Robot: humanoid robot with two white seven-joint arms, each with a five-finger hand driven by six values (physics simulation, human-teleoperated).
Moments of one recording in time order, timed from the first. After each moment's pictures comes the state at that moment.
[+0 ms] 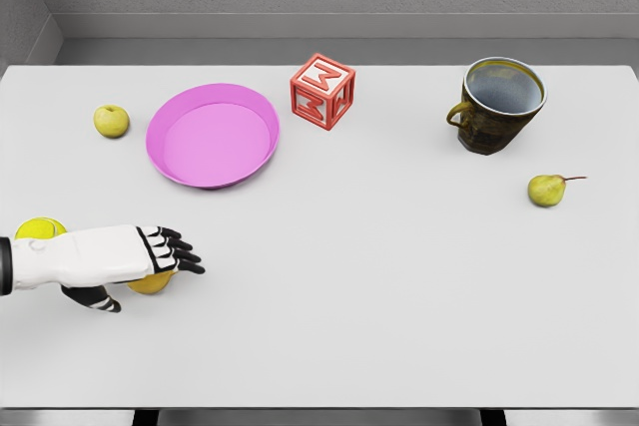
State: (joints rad) left arm -0.15 1.04 -0.42 -1.80 -0.33 -0.61 -0.55; right arm 0.07 0.00 -0.13 0.03 0.17 -0.27 -0.03
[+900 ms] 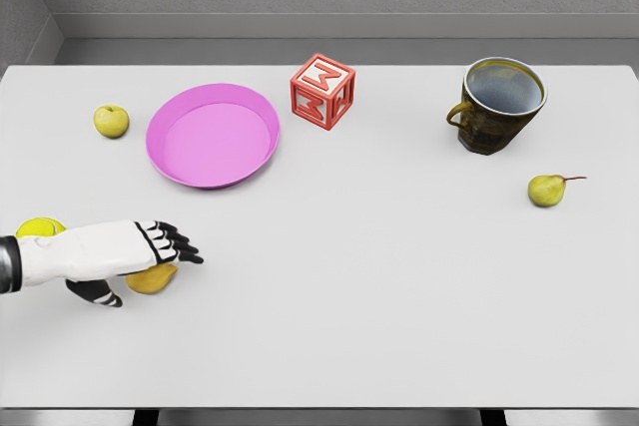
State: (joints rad) left arm -0.15 1.02 -0.42 -1.80 -0.36 -0.52 -0.55; right arm 0.07 0.00 -0.13 0.03 0.17 -0.27 -0.03
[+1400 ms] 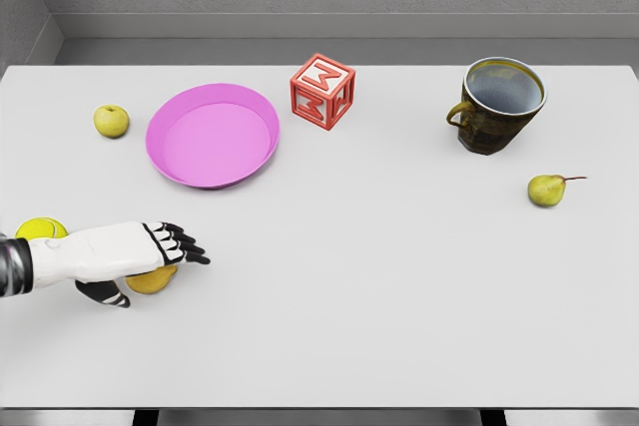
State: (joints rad) left arm -0.15 0.99 -0.43 -1.79 -0.38 -0.51 -0.55; right arm 0.07 0.00 -0.13 0.03 0.17 -0.27 -0.03
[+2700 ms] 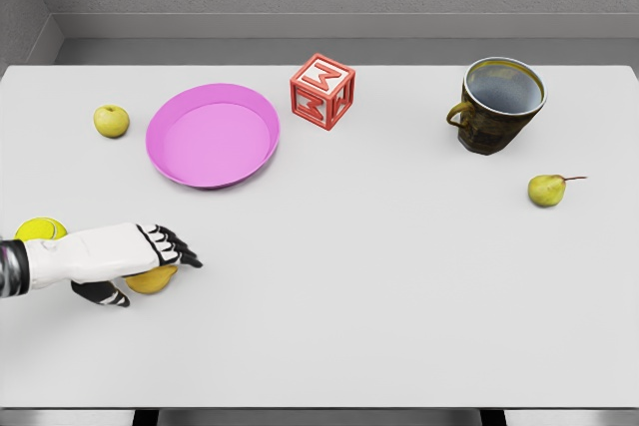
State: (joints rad) left arm -0.14 1.01 -0.44 -1.80 -0.37 -0.47 -0.55; right arm 0.07 0.00 -0.13 0.03 0.17 -0.27 -0.03
